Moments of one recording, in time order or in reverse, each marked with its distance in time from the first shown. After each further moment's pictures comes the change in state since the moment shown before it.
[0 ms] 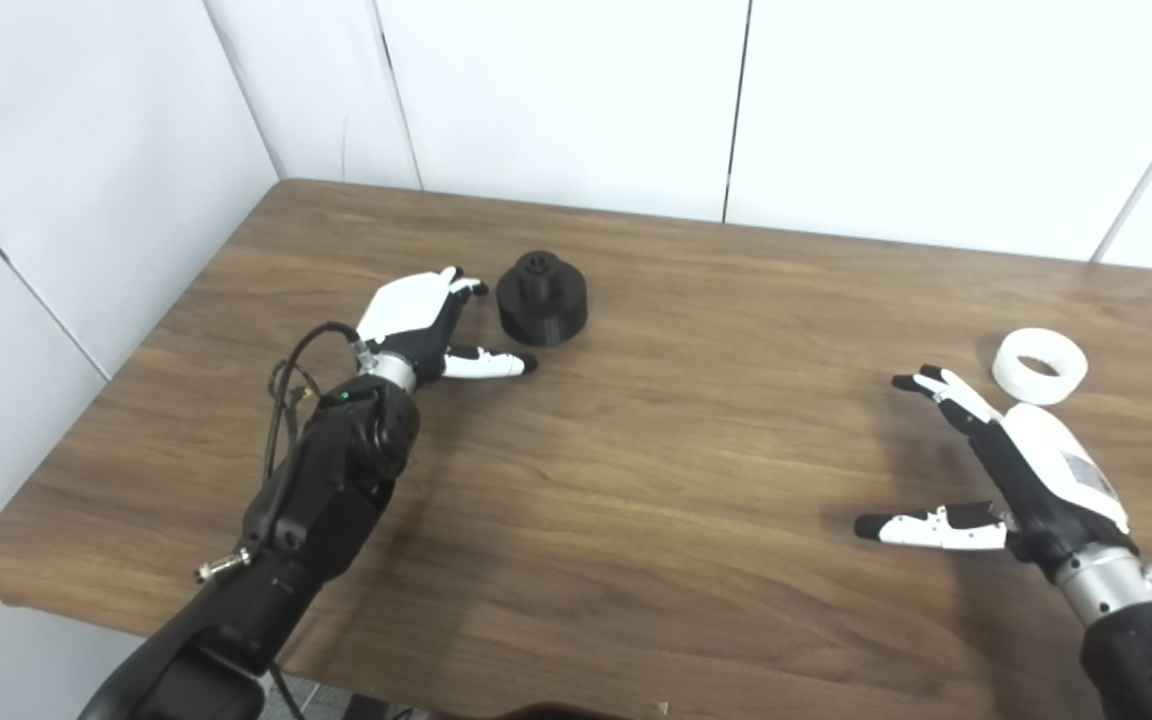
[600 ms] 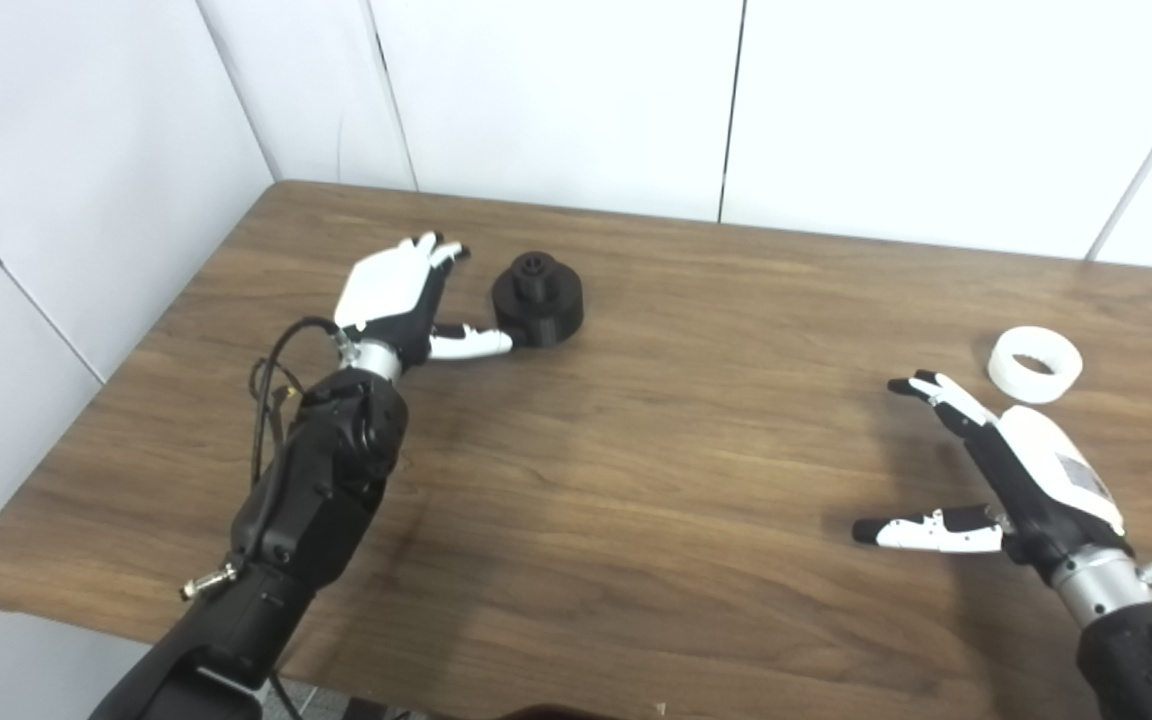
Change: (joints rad) left arm 0.045 -0.011 0.065 -0.117 0.066 0.025 0.006; right arm 0.000 0.001 0.007 0.015 0.001 -0.002 -0.001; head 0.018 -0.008
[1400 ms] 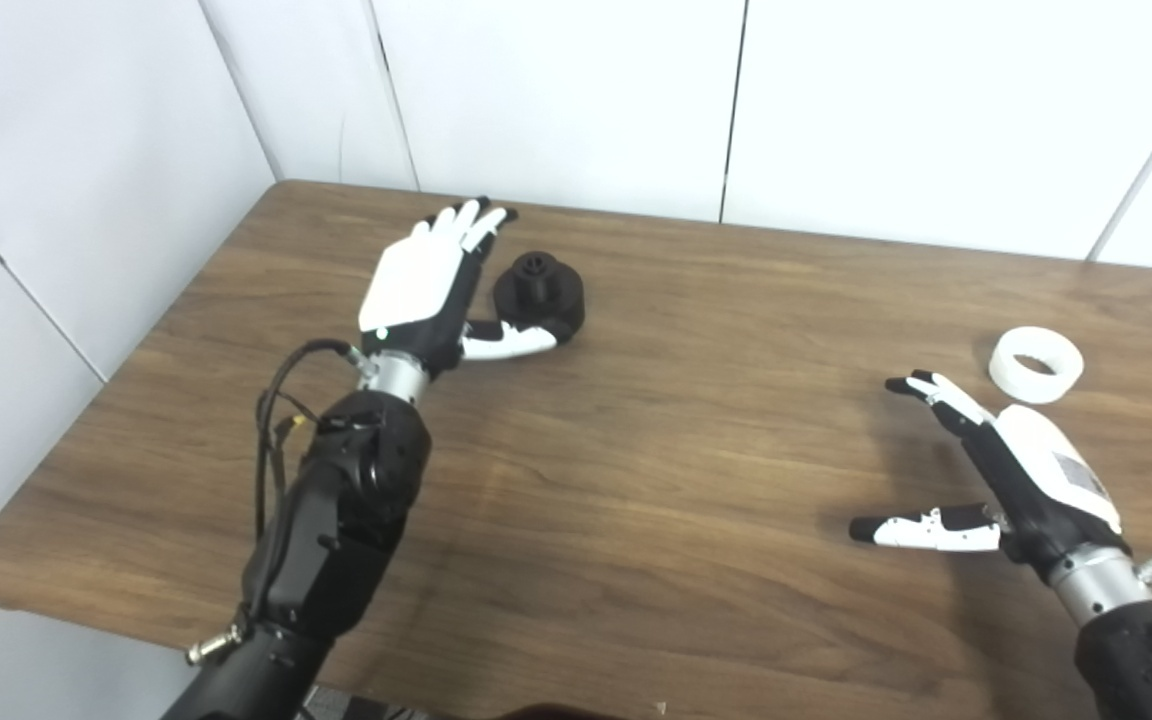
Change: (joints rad) left arm 0.080 -0.075 0.058 -0.263 0.008 -0.066 0.039; right arm -0.002 0.000 0.004 0.001 0.001 -0.001 0.000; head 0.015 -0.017
